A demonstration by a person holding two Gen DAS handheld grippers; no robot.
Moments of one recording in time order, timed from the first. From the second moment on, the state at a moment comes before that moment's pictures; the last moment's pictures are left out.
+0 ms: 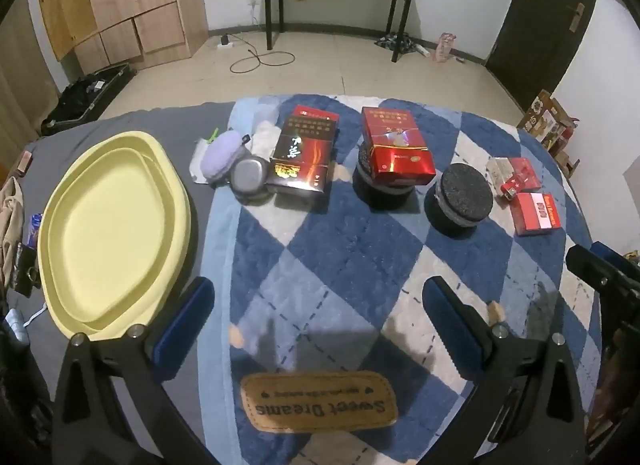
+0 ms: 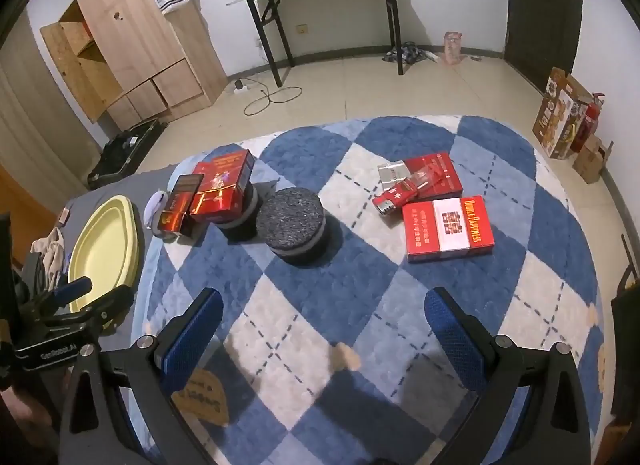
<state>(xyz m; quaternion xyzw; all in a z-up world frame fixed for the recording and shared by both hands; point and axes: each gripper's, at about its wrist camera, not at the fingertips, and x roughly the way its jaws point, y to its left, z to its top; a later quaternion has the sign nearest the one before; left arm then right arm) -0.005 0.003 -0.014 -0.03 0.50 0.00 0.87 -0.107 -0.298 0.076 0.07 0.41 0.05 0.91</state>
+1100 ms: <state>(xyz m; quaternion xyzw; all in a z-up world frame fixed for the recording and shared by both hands) -0.006 0.011 -0.013 -0.04 0.51 0.00 0.86 -0.099 -0.300 0.064 0.06 0.44 0.03 0.90</state>
